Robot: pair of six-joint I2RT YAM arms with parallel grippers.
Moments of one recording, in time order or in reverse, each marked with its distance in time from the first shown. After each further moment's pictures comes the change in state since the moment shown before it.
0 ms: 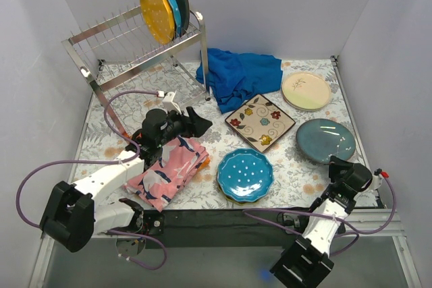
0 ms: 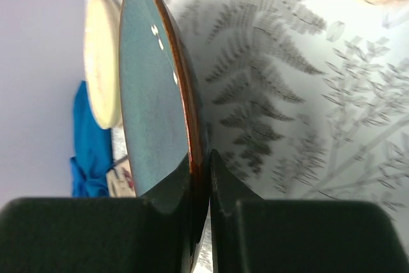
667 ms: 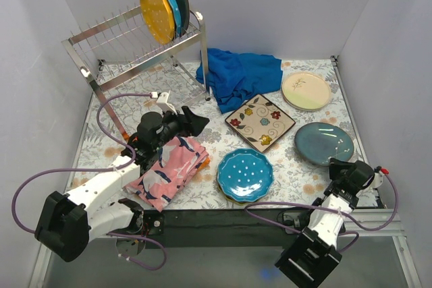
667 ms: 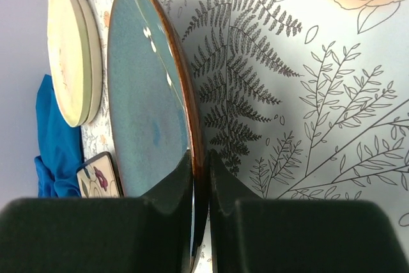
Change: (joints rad) left arm -0.013 -0.087 -0.024 0.011 -0.079 -0.001; right arm -0.013 0.095 0.037 -0.077 0.030 -0.118
